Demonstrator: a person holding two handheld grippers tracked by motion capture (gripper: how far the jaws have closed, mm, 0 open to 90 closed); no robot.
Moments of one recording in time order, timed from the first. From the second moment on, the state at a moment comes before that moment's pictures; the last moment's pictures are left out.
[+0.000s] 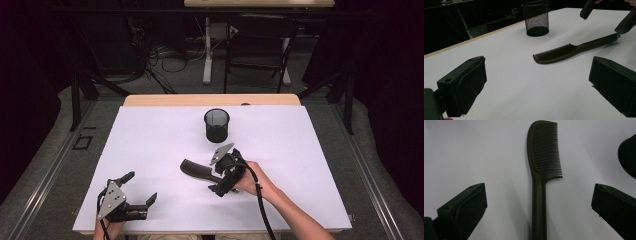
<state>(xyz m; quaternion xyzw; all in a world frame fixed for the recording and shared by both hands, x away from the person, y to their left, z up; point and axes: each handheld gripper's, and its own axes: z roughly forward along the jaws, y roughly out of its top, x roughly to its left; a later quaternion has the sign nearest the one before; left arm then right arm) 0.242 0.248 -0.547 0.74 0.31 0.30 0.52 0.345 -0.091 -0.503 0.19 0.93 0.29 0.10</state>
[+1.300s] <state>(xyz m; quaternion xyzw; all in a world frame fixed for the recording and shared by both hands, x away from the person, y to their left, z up) 0.241 0.248 -0.545 0.74 0.30 0.30 0.53 0.365 -0.050 -0.514 0.19 0.97 0.12 0.05</state>
